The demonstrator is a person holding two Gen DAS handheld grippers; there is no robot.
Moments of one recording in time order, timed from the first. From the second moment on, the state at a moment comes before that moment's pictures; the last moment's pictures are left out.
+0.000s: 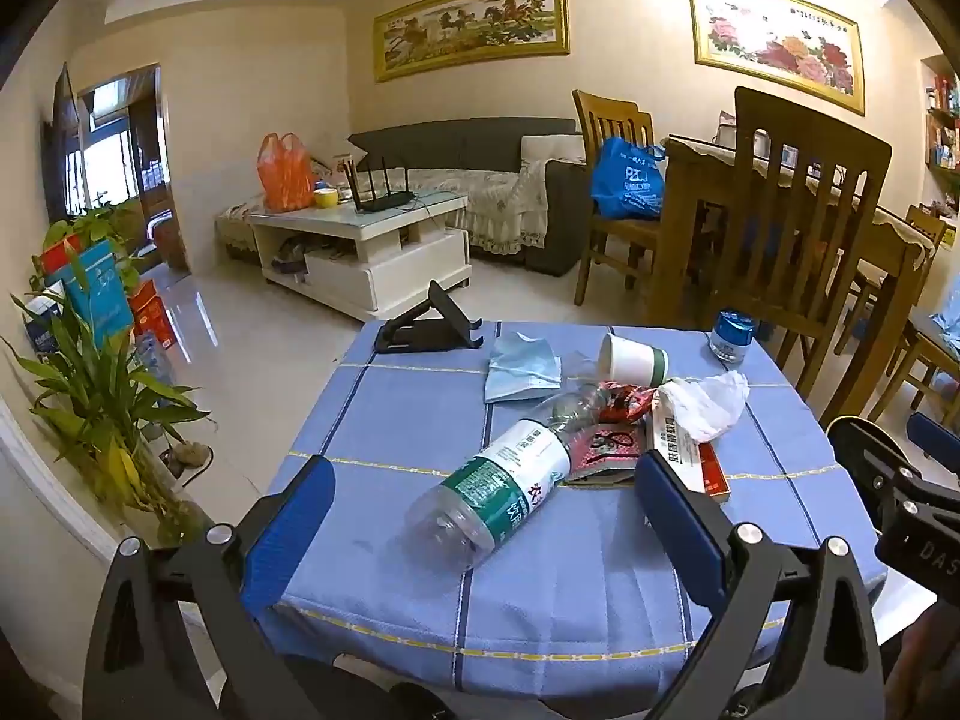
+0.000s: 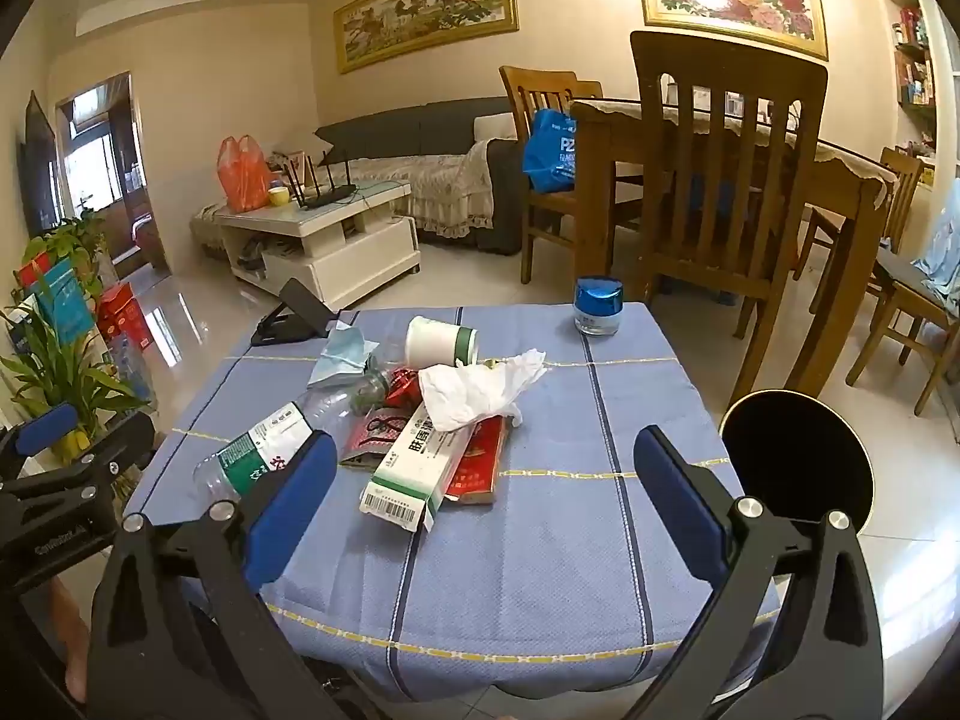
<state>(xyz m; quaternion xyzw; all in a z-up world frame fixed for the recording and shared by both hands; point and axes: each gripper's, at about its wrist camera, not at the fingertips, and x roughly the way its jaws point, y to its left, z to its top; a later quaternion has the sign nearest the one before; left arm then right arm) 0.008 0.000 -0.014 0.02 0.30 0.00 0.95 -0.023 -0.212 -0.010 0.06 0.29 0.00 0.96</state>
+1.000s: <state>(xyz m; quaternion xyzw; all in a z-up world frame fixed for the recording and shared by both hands) 0.015 0.003 -0.018 0.01 0.31 -0.01 0.95 -0.019 -0.206 -0.022 0.05 0.30 0.00 0.95</state>
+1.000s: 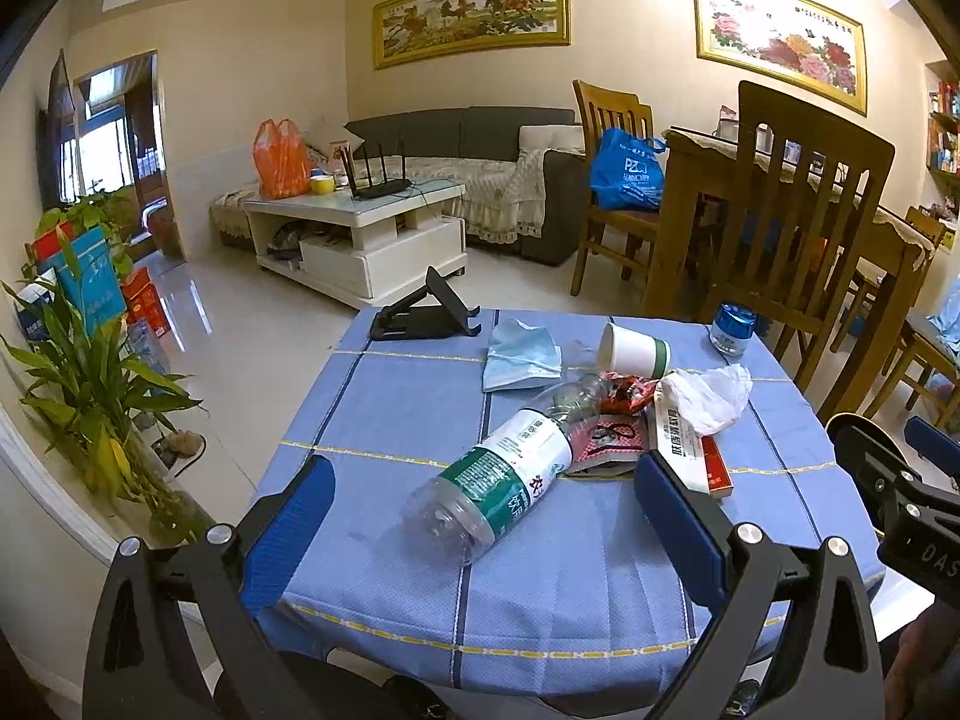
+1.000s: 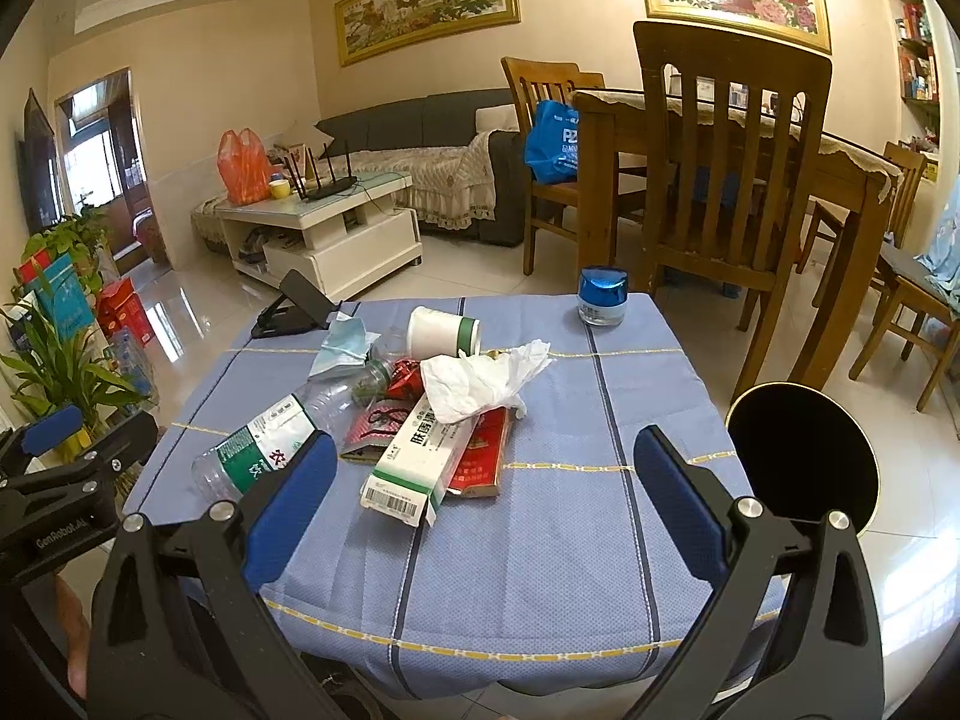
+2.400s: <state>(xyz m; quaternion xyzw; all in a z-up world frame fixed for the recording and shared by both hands) 0.022 0.021 -0.029 0.00 0.32 0.00 0.95 -0.012 -0.187 -0.028 0.03 0.32 -0.01 0.95</state>
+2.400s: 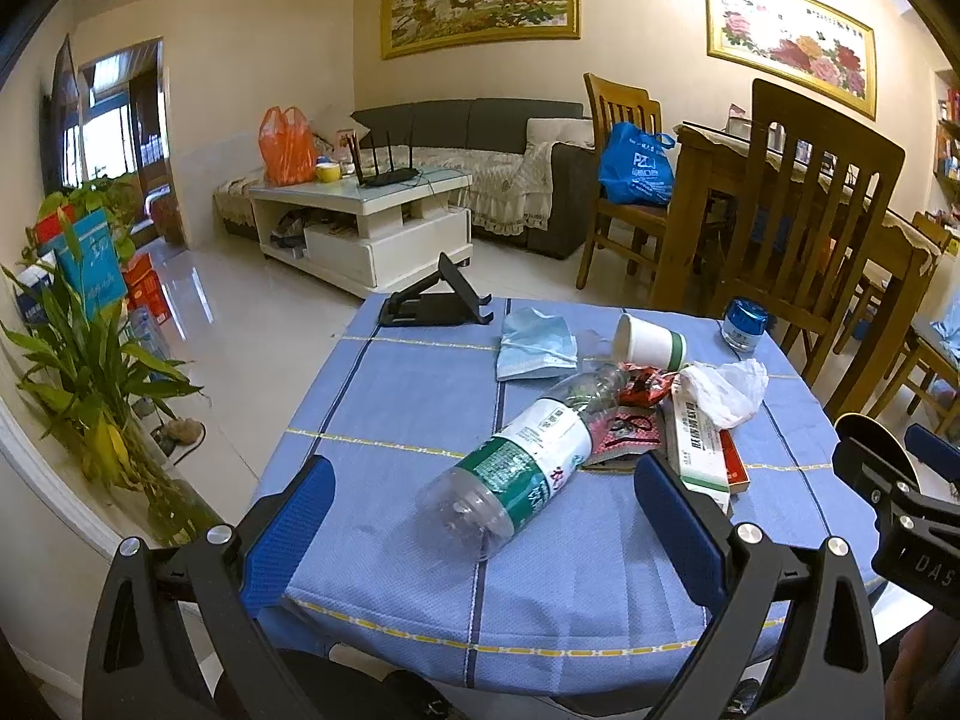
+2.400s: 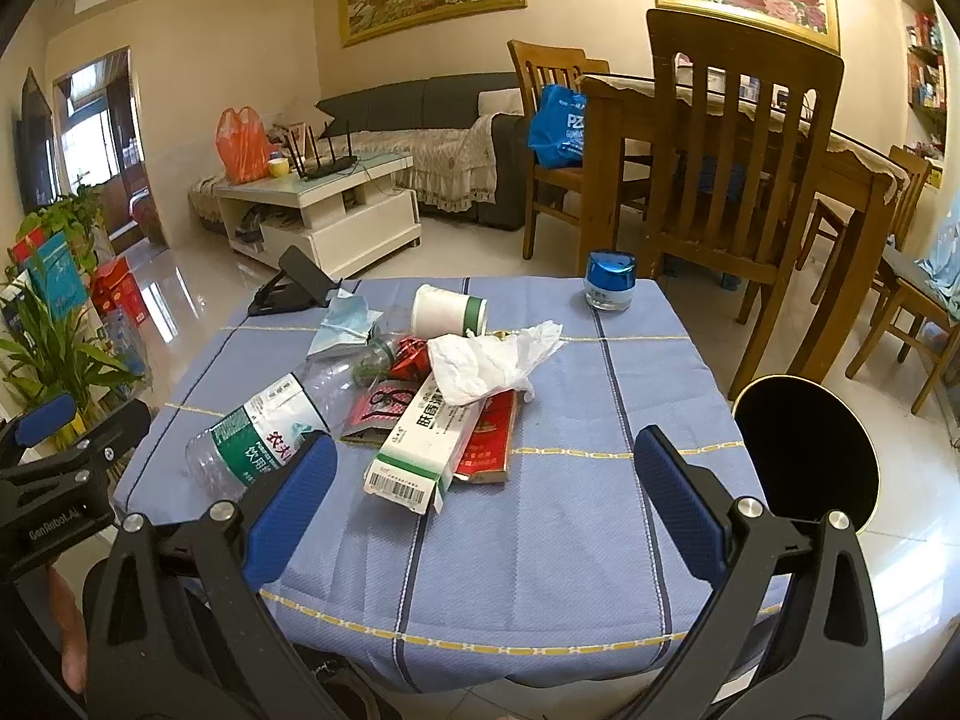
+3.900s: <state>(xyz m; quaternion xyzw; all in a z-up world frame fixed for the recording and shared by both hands) 0.033 0.144 -0.081 0.13 0.24 0.33 0.90 0.180 -0.062 -0.155 0.33 0.58 0.05 0.74</state>
